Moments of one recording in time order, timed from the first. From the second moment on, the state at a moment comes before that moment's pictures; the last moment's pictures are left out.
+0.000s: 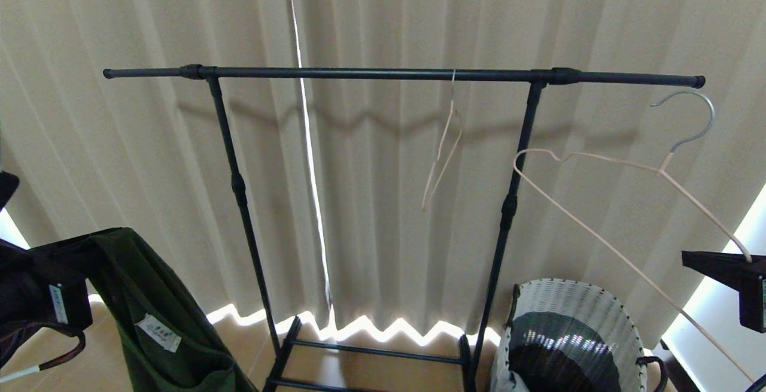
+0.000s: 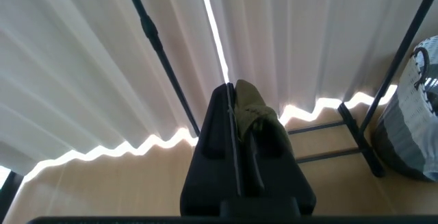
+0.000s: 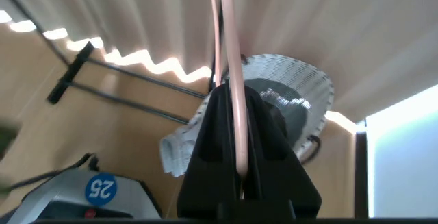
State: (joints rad) left arm -0.13 1.01 -0.51 -0.27 -0.04 0.23; right arm 0.12 1.08 -0.67 0.11 0.00 -0.05
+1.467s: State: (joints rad) left arm -0.13 1.04 -0.52 -0.27 -0.04 0.23; right arm 0.15 1.02 -0.67 0.09 0.01 -0.05
